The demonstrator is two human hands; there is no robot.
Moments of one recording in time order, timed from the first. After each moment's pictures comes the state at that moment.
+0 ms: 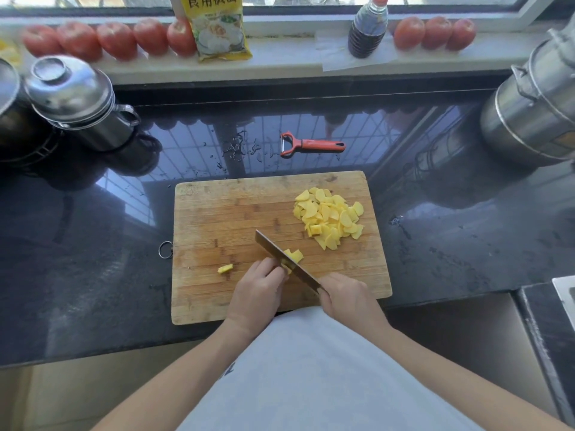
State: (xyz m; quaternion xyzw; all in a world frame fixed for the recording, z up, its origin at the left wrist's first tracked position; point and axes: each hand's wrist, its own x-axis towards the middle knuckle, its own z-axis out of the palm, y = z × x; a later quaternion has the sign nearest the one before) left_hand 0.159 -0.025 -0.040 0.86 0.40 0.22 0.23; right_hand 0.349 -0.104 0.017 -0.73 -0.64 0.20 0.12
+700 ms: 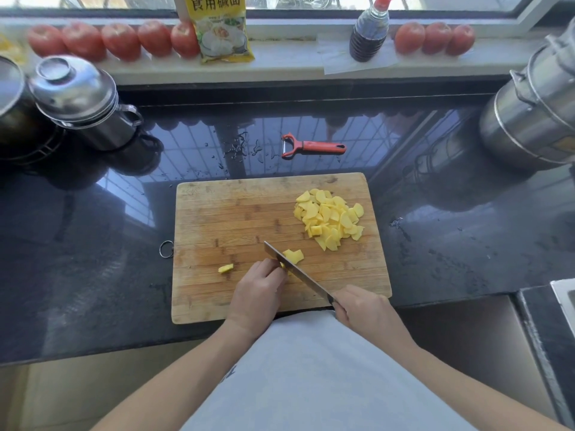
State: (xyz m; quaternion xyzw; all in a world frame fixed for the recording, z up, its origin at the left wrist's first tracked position) left_hand 0.160 -0.028 -0.035 0.85 0.41 0.23 0.23; right_hand 0.363 -0.130 0.024 -0.72 -0.66 0.16 0.11
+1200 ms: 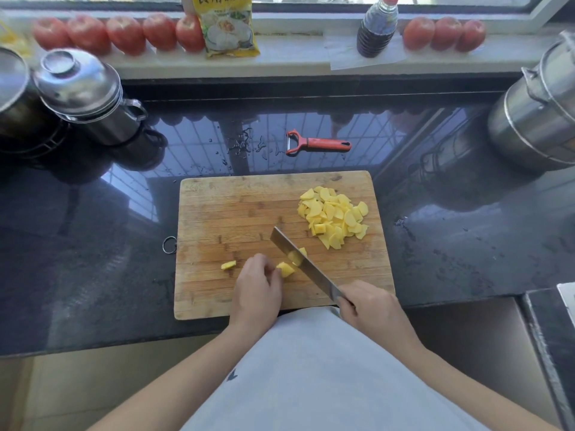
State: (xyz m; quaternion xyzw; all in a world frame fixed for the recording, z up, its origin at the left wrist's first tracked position) left_hand 0.166 -0.034 -0.006 0.65 0.62 0.15 0.41; right_hand 0.364 -0.127 0.043 -0.72 -0.65 0.17 0.17
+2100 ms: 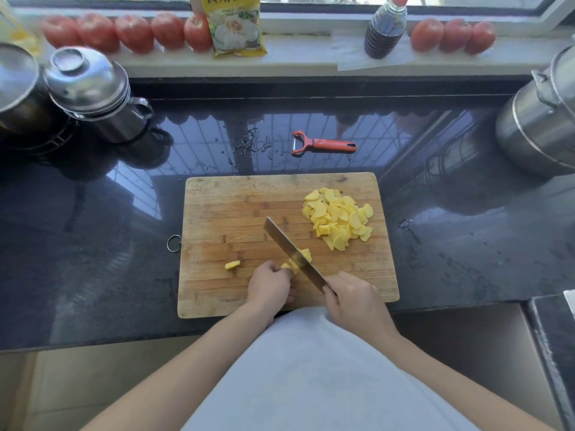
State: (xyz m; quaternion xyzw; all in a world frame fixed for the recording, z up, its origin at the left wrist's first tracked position) left_hand 0.192 -0.016 0.005 0.33 0.70 0.09 0.63; right_hand 0.343 -0.103 0.033 -0.73 -0.64 0.21 0.13
